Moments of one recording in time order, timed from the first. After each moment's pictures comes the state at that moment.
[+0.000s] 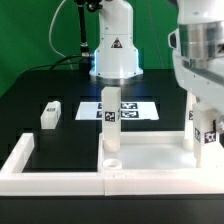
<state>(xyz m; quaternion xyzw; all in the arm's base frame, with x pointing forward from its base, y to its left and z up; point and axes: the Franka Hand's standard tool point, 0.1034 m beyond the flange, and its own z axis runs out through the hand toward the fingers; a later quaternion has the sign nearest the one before) 0.643 0.114 0.097 -0.73 0.68 0.04 0.08</state>
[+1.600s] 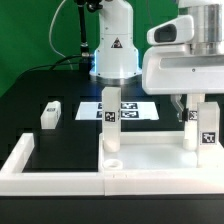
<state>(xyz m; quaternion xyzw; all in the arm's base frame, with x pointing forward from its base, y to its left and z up) 0.657 0.100 0.112 -0.99 0.12 -0.05 0.04</state>
